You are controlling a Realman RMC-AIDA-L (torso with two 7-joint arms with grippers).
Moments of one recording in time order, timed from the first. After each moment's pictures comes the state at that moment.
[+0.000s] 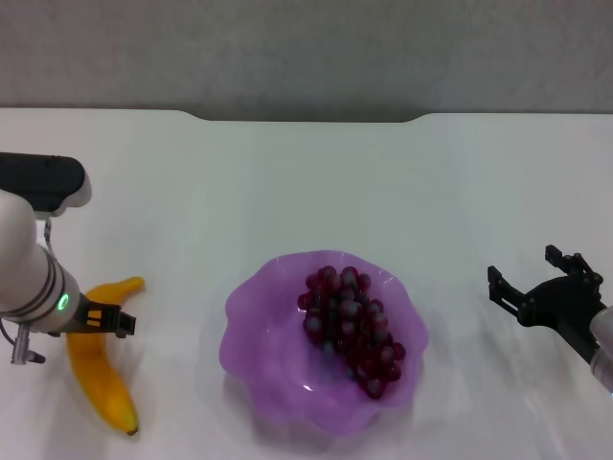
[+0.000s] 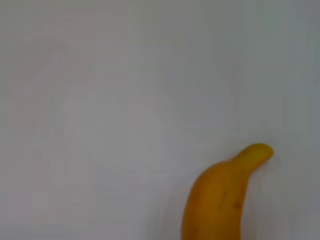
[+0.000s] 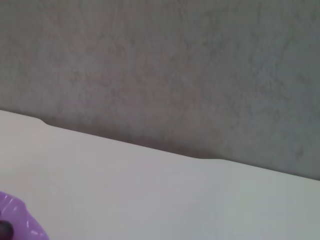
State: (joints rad) left arm -0.57 -2.04 -1.53 -1.05 -0.18 1.09 2.84; right arm 0.38 2.01 0.82 0.38 -2.46 -0.75 0.04
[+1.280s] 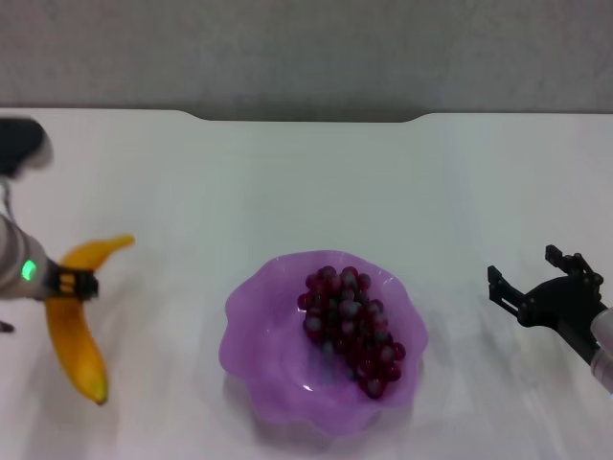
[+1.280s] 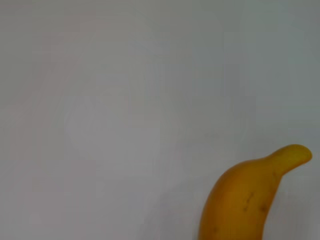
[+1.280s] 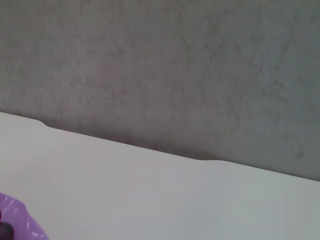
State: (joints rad) left arm -0.50 -2.02 -1.58 -1.26 -0.14 1.18 2.84; right arm 0.37 2.01 0.82 0.39 -2.46 -0.76 0.04
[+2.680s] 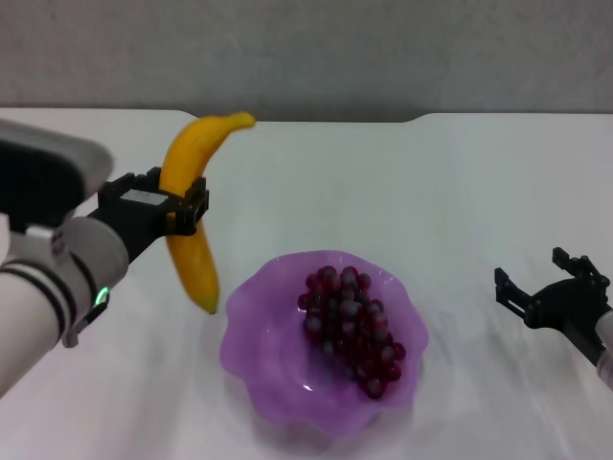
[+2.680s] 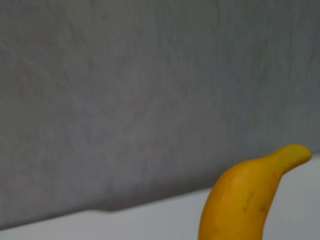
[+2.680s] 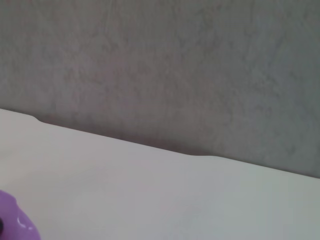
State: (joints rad) left arm -0.09 -2.04 -1.18 -1.53 0.17 0.30 2.68; right arm 0.38 2.01 0.82 0.37 -2.45 -0.76 0.04
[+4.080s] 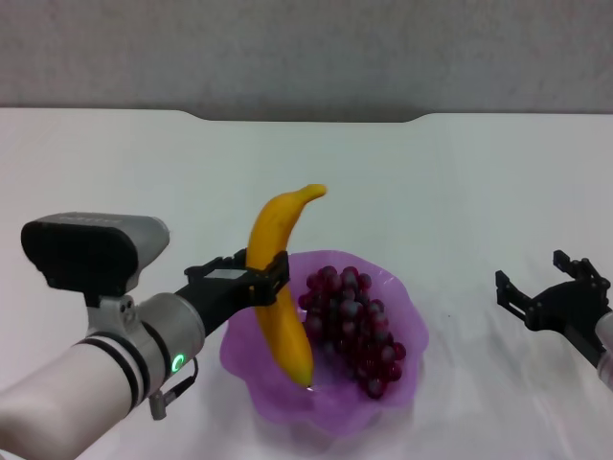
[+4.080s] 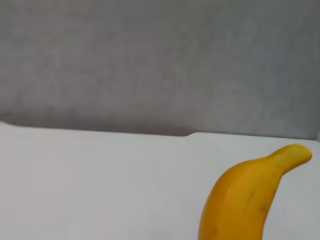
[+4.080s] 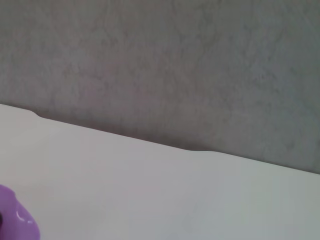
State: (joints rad) left arm -0.15 -2.04 -1.01 -1.30 0.12 0.10 2.34; right arm 0.38 2.01 0.82 0.37 -2.45 -0.75 0.04
